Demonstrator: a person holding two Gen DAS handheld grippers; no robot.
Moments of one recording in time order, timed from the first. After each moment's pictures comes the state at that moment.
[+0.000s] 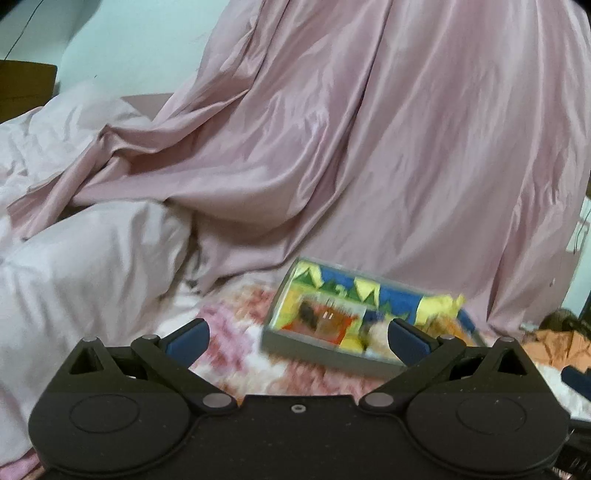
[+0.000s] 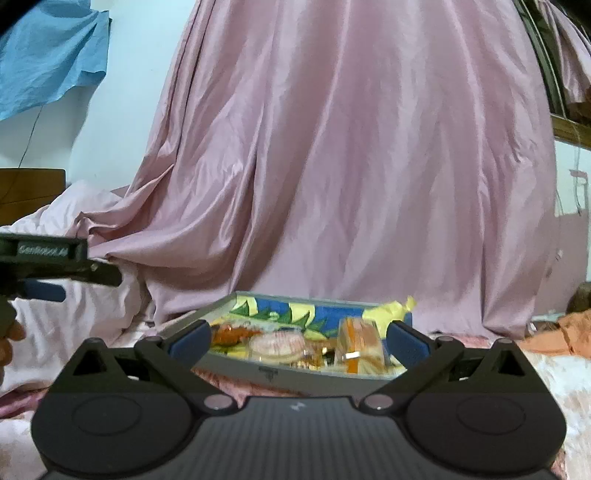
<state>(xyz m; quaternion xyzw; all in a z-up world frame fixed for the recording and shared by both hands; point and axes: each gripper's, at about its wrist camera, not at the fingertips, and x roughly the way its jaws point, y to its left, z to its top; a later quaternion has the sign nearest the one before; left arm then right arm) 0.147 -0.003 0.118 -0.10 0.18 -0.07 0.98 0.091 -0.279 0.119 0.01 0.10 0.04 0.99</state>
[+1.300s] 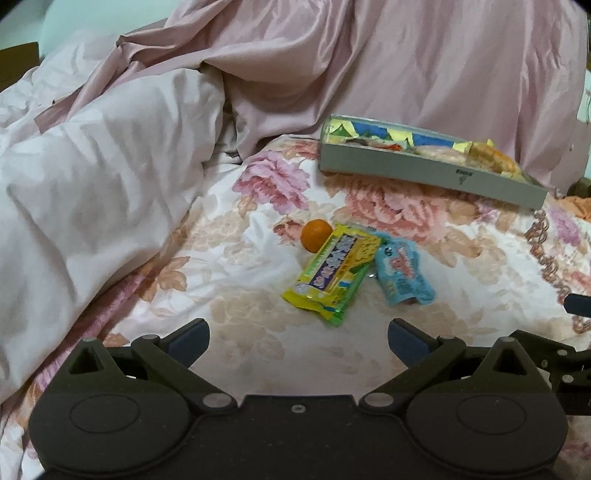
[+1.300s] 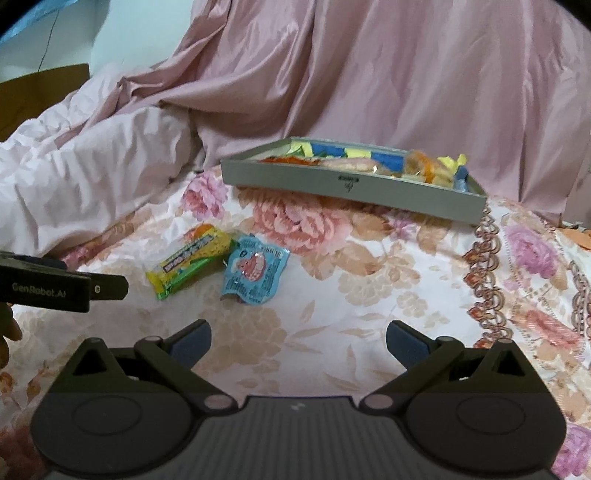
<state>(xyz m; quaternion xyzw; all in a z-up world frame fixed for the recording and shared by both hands) 0.098 0.033 0.006 0.01 0.32 -0.06 0.95 0.049 -0.212 0.035 -0.03 0.29 0.08 0.95</state>
